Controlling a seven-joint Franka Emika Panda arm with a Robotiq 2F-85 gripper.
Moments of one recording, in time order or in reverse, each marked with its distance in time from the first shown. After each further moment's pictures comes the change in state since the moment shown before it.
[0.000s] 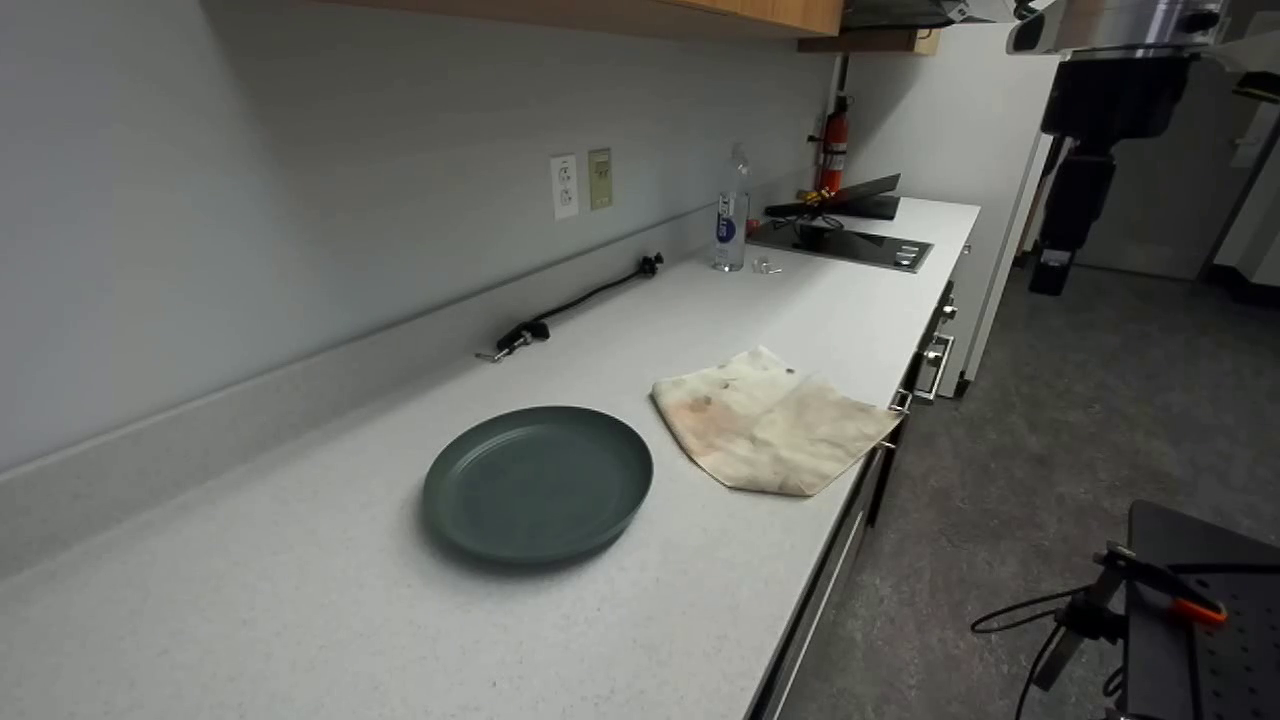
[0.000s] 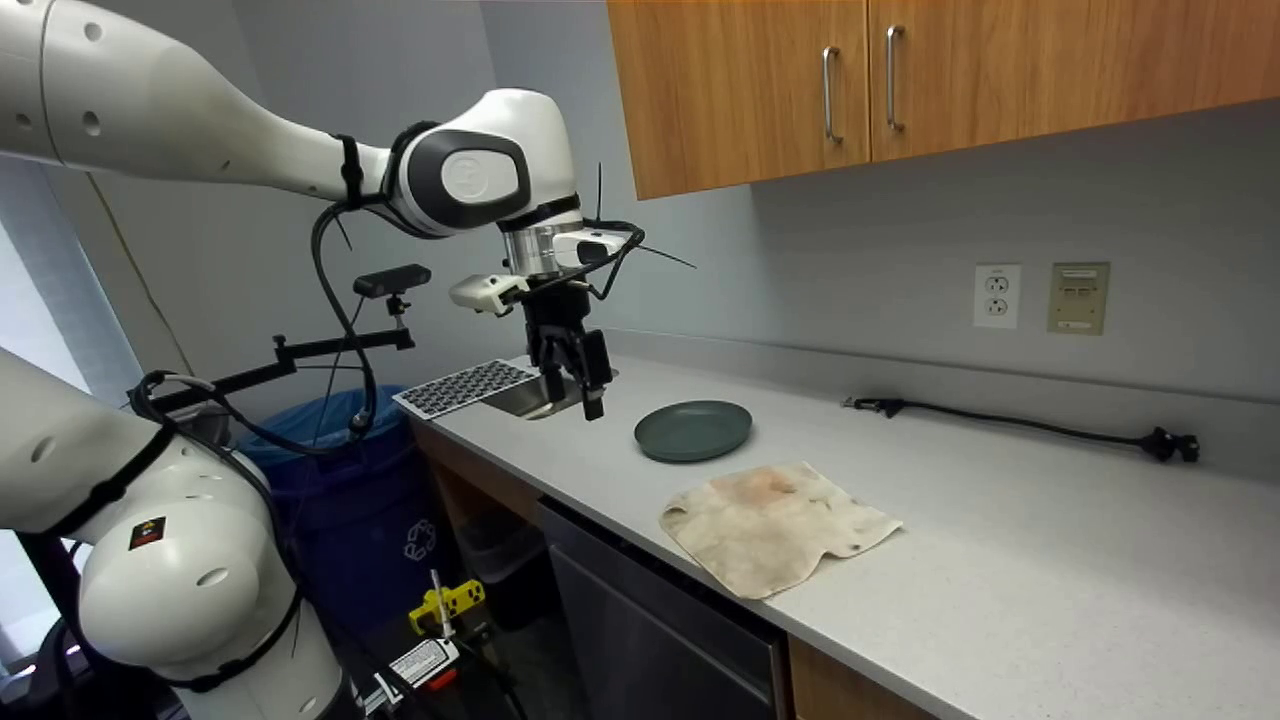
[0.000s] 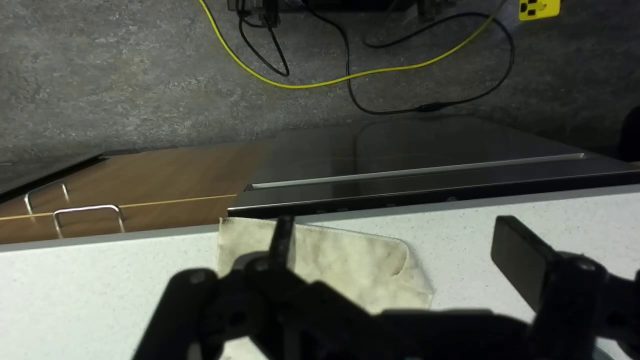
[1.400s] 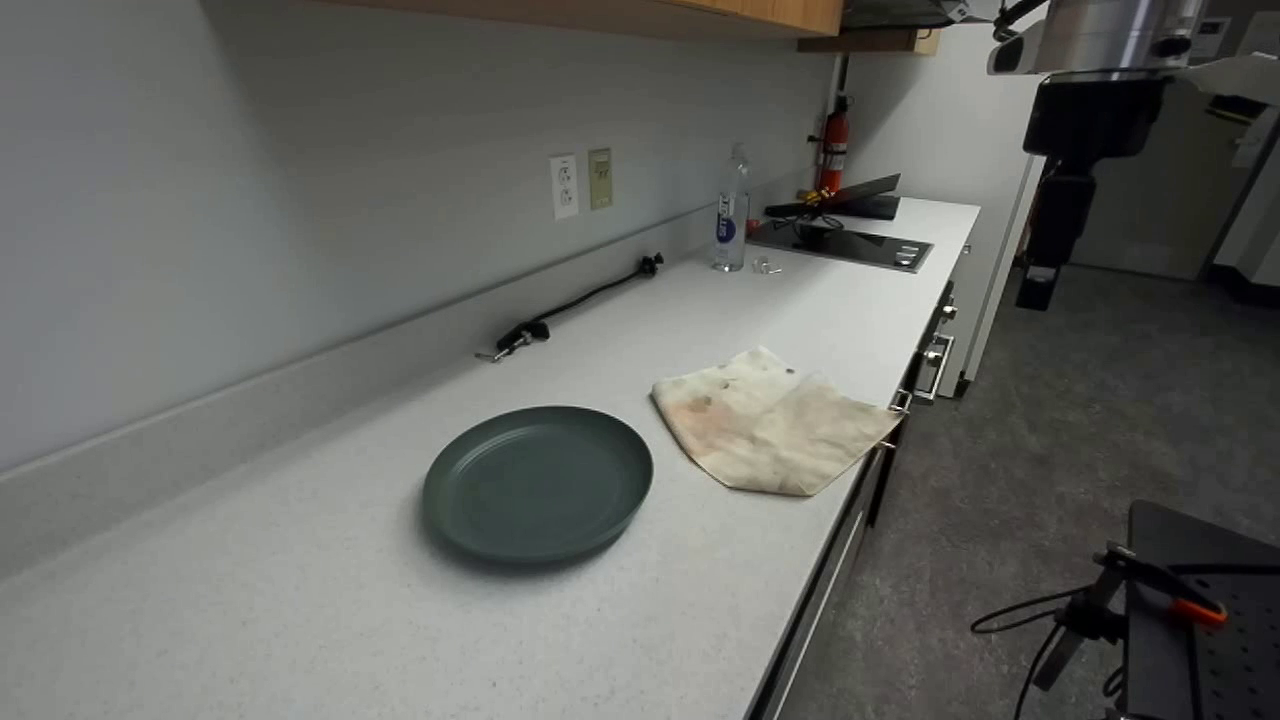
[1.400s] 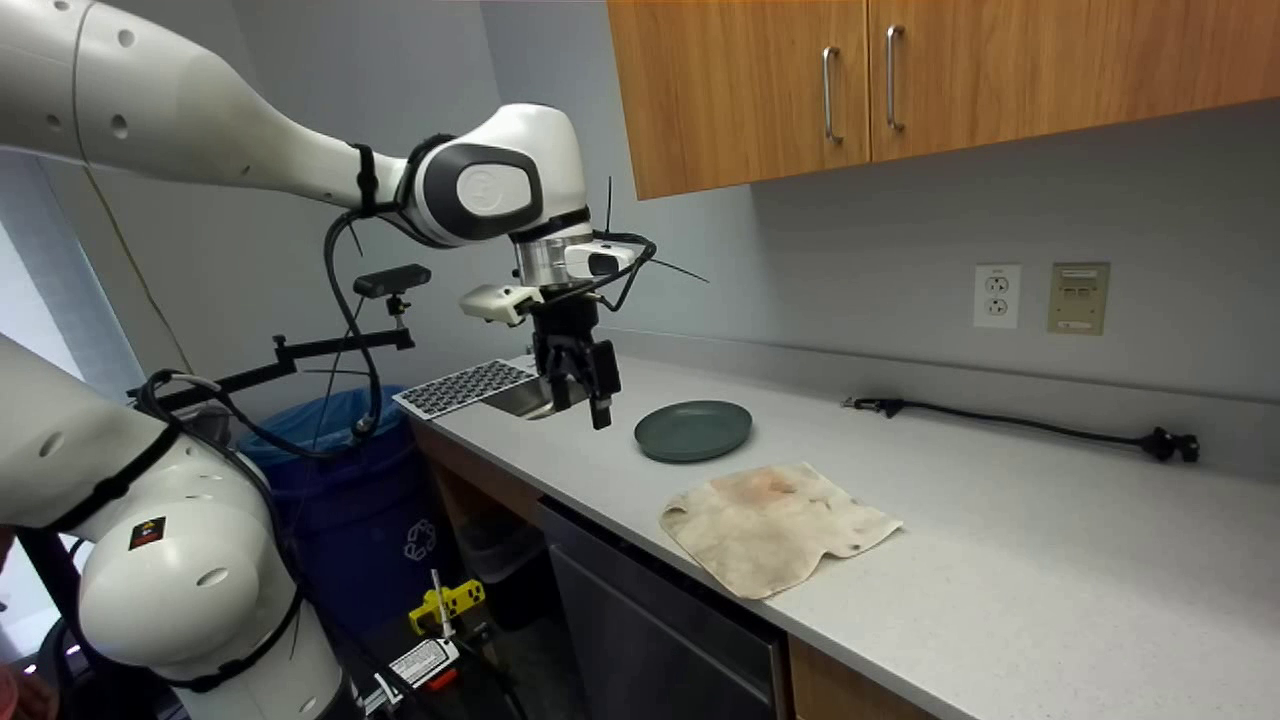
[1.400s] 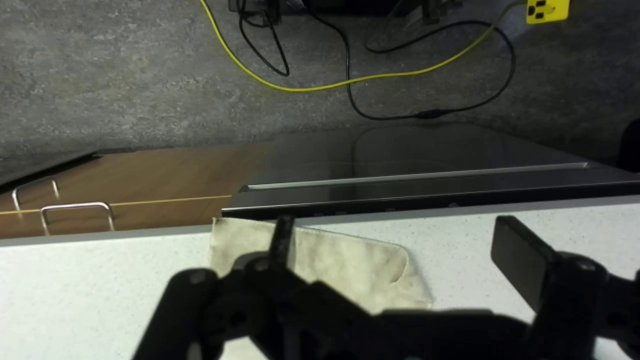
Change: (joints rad) arm 0.000 0.046 0.000 0.000 0.000 0.030 -0.029
